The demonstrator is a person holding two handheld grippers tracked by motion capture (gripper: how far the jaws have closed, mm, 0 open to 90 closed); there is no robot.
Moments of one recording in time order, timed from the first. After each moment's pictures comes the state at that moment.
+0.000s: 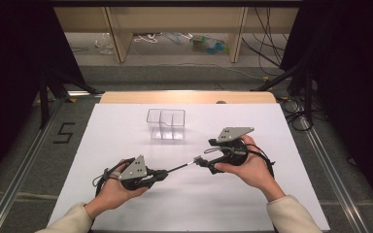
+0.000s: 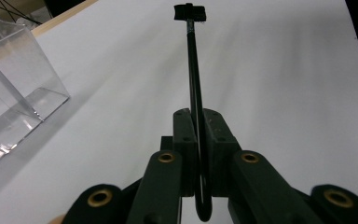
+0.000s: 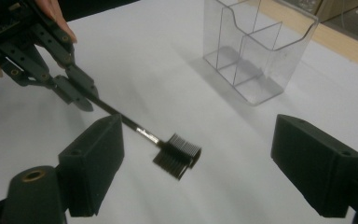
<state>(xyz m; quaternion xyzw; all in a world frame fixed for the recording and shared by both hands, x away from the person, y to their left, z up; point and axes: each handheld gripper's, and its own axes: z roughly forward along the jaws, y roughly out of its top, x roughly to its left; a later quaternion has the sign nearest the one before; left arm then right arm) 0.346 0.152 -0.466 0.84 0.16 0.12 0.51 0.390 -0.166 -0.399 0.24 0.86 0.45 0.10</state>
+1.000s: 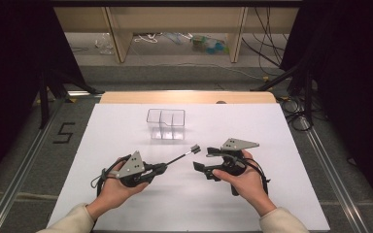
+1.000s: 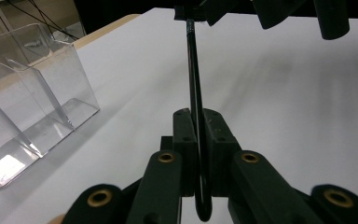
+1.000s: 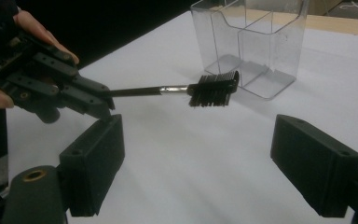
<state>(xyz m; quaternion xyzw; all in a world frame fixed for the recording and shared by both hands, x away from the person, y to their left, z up) 0.348 0.152 -0.461 0.81 0.19 0.16 0.53 0.373 -0.165 -0.436 0.33 0.77 0.54 0.07</state>
